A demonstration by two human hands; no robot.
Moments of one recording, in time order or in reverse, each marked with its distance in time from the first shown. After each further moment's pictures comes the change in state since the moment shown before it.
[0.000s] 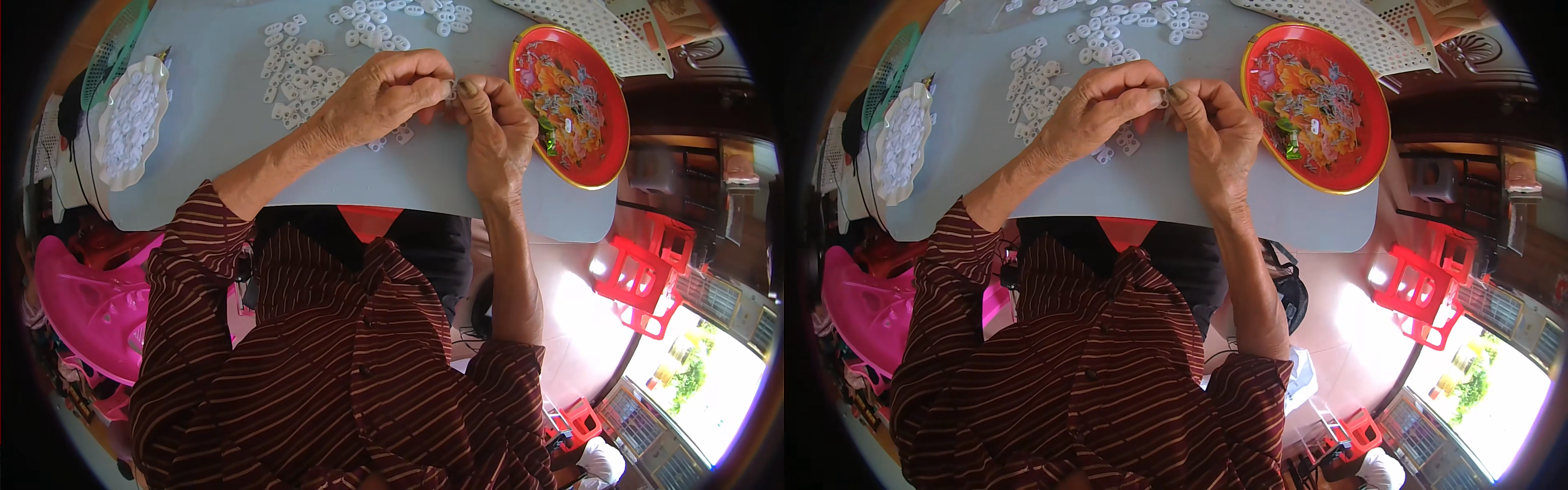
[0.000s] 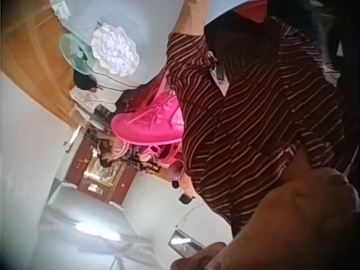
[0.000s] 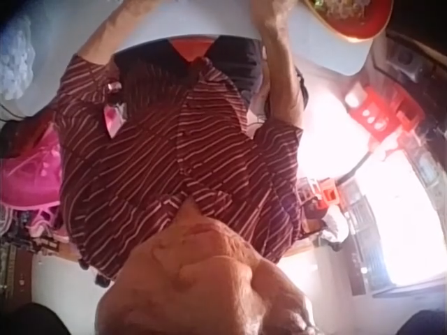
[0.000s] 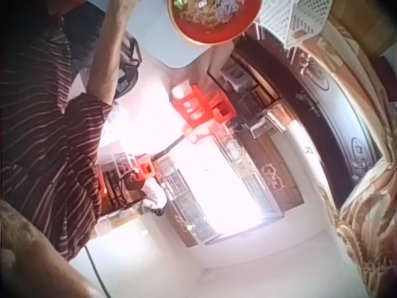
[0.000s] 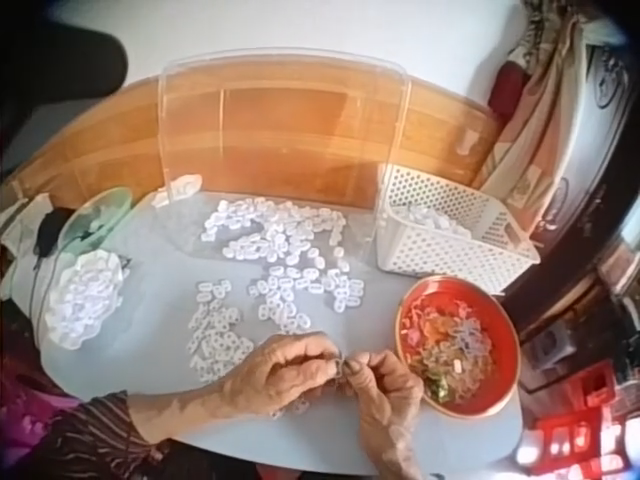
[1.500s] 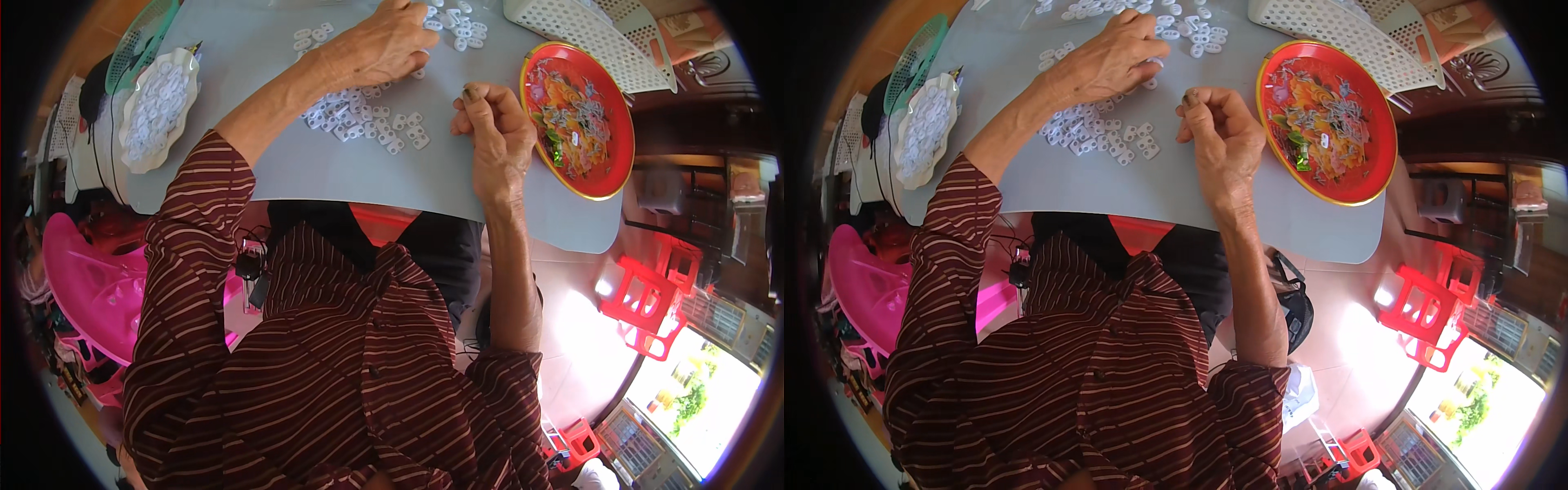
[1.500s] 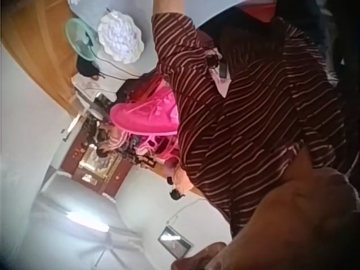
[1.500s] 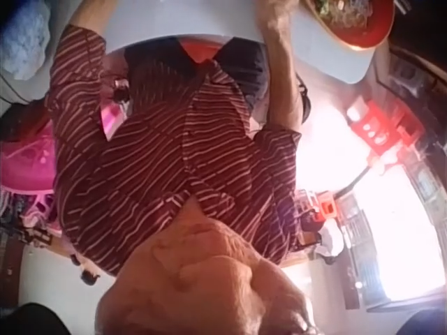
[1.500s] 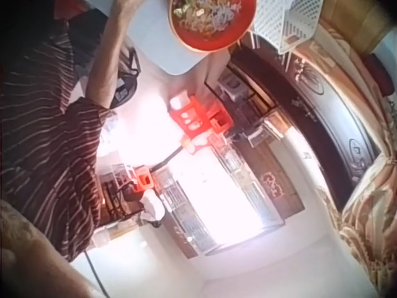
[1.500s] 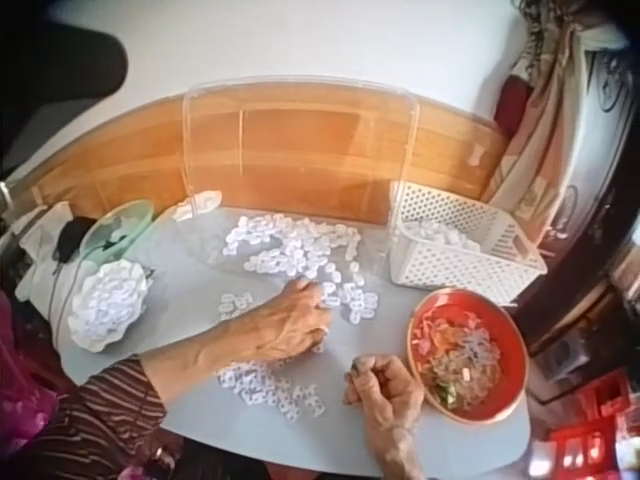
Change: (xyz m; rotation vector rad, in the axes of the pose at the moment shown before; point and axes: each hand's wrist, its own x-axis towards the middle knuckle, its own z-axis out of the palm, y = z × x) left_hand 0.033 0.000 -0.052 1.151 -0.028 0.265; right_hand 0.000 -0.002 0.008 -0.025 -0.013 0.042
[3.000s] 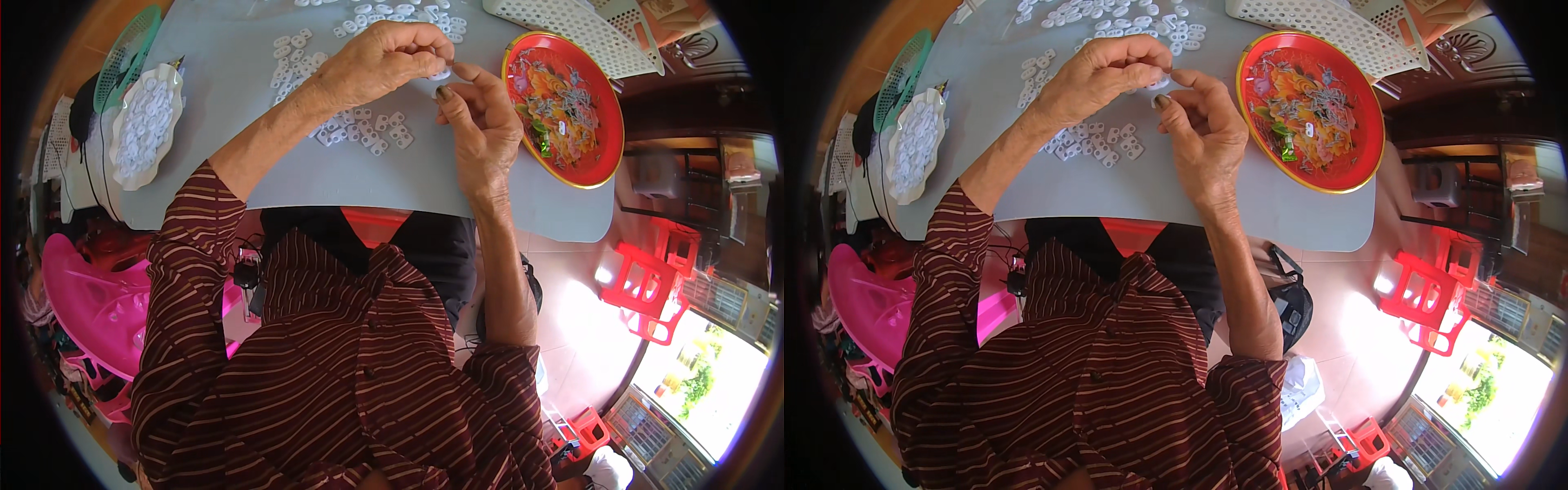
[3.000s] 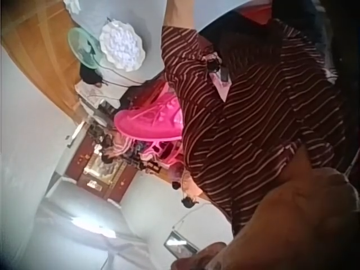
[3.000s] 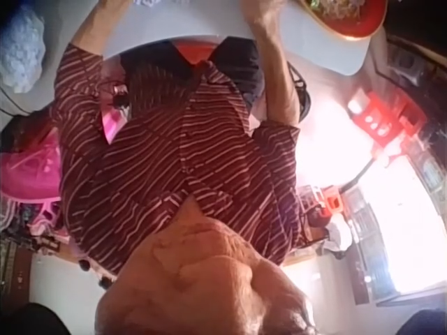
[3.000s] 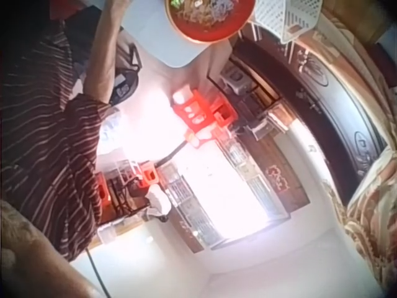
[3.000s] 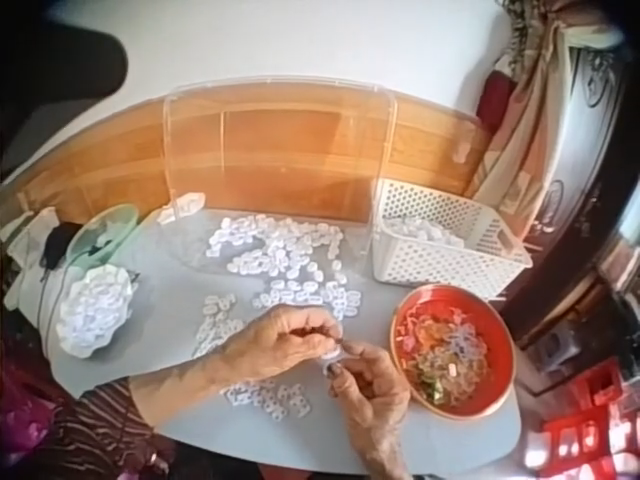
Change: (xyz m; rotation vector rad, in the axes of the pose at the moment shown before) left_hand 0.000 0.028 0.002 -0.997 0.049 -0.239; right_hand -0.001 -0.002 0.001 -0.143 0.007 -0.139
